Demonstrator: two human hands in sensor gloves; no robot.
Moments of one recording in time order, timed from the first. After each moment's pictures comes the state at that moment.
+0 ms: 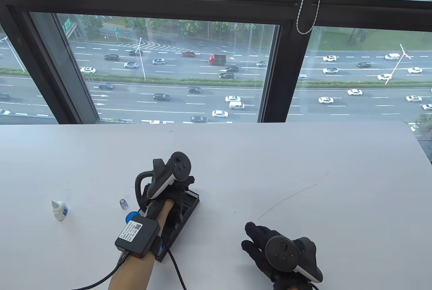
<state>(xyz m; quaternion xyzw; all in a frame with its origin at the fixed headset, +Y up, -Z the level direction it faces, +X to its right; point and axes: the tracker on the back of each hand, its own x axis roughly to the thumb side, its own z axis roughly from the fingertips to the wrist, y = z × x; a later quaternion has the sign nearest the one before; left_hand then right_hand) -0.141 -0.658 -0.412 -0.04 0.02 0.08 1.00 0.143 -0.693 -0.253 0.18 -0.02 0.97 0.19</state>
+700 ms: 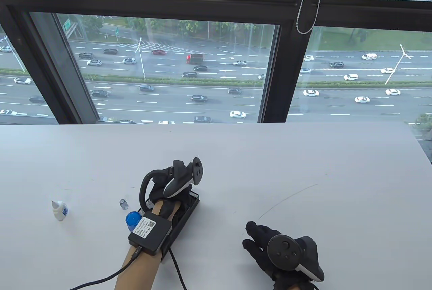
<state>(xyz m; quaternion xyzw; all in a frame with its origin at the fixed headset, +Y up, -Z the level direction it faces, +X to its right) -0.121 -0.675 -0.419 -0.05 0.04 -0.09 0.99 0.145 -0.693 -0.255 0.18 -0.02 0.96 0.20</state>
